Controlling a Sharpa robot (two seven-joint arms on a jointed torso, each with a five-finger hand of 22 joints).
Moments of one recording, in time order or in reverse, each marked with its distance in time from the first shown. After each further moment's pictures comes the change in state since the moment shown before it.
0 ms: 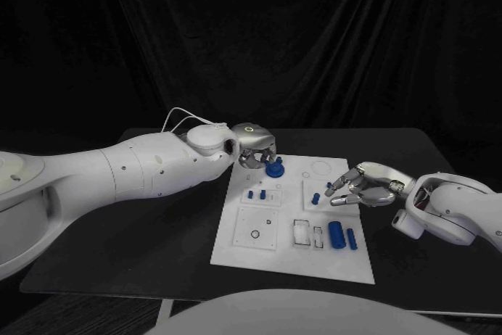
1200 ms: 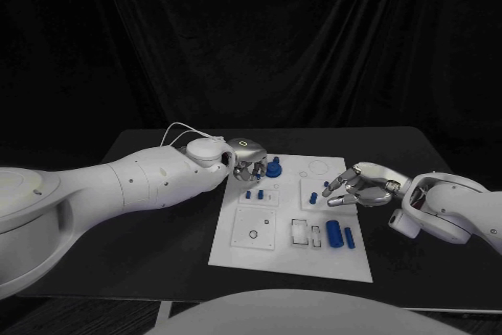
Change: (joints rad) left arm -0.069 0.042 -0.001 -0.093 0.000 0.050 0.003; left_hand -0.004 -0.004 0.000 0.000 -0.007 -0.007 -0.007 -0.009 -0.004 0.001 0.001 -0.011 -0.006 0.000 0.000 0.000 -0.004 0.000 0.000 0.000 -0.004 0.001; right arm -0.005 -0.001 0.000 0.003 0.000 -0.001 0.001; right_hand 0.000 0.000 -0.003 -0.003 0.000 0.000 0.000 0.000 0.000 0.000 0.000 0.000 0.000 0.003 -0.001 -0.004 -0.012 0.000 0.000 0.000 -0.011 0.000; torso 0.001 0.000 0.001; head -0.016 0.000
